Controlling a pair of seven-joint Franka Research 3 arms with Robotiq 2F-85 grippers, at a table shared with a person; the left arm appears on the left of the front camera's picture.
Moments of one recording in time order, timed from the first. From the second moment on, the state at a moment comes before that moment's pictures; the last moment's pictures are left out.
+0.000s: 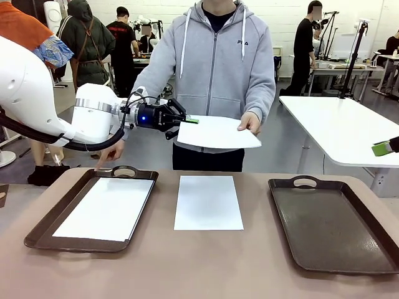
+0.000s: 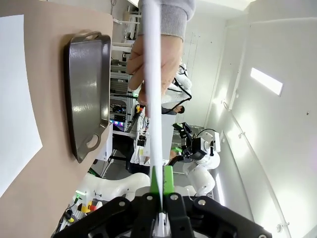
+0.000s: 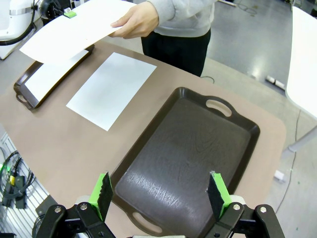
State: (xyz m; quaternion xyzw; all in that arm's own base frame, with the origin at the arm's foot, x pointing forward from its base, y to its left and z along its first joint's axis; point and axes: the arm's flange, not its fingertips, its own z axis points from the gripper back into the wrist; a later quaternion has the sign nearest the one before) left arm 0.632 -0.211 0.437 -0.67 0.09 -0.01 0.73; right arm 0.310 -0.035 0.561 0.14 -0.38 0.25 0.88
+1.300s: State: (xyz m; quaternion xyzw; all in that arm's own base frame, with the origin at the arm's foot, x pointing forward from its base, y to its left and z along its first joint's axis) left arm 0.632 -0.211 0.435 -0.67 0.09 0.00 0.73; right arm 0.310 -0.035 0.561 0.14 -0.38 0.25 0.88
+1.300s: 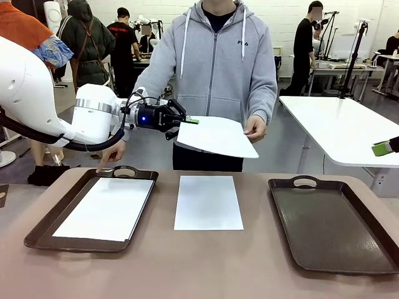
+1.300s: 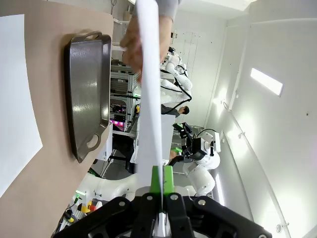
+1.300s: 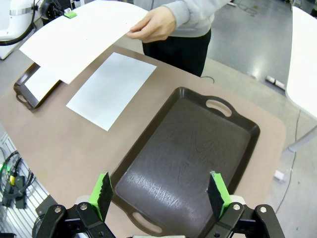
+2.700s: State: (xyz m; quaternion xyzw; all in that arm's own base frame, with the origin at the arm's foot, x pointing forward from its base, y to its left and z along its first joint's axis) left arm 0.550 -0.073 0.463 -0.41 0.10 0.00 0.91; right arm 0.310 -0.034 0.561 0.14 -0.38 0.25 0.88
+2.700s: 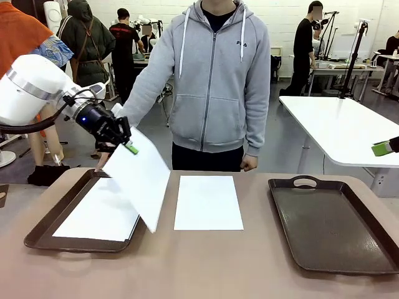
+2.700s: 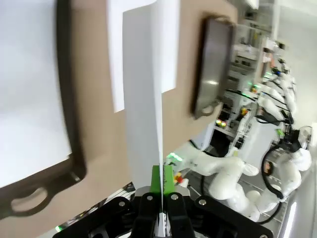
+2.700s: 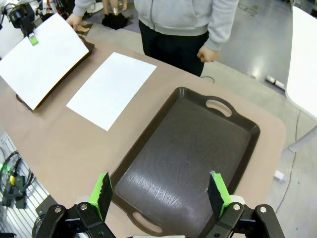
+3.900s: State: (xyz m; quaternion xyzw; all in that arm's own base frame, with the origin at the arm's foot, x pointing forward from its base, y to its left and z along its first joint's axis) left arm 0.558 -0.045 0.458 -0.27 0.06 -0.01 0.96; right arm 0.310 -0.034 0.561 0.14 -0.38 0.25 0.88
